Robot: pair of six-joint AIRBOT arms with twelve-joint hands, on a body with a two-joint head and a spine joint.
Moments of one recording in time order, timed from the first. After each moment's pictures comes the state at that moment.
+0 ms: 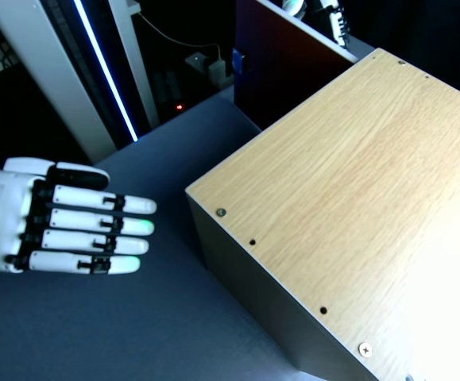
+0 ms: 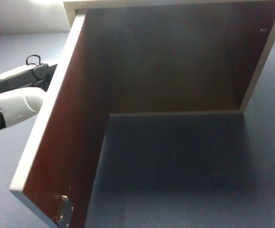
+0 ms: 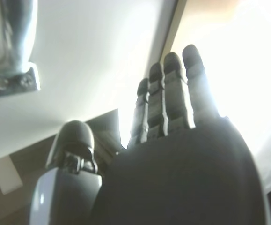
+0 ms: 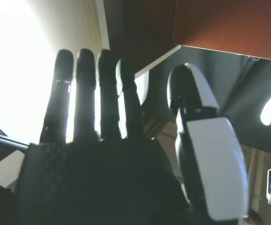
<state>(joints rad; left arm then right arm) 1.11 -0.68 0.85 -0.12 -1.21 0.01 -1.24 -0.84 1.11 0.12 1.48 -0.41</state>
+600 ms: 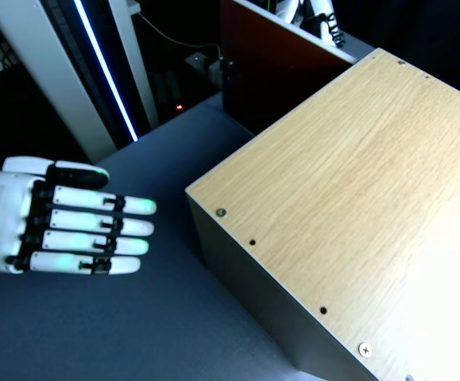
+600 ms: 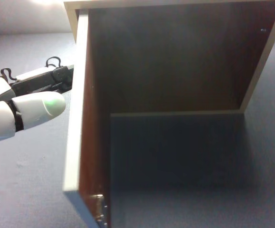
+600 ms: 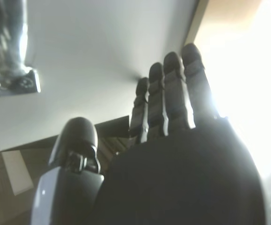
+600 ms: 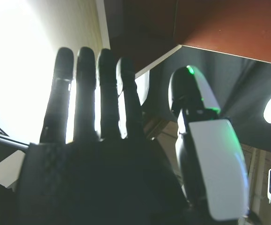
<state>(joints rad) 1.02 -0.71 0.87 -0.04 -1.13 0.01 -1.24 -0.84 1.11 0.12 1.48 -0.40</state>
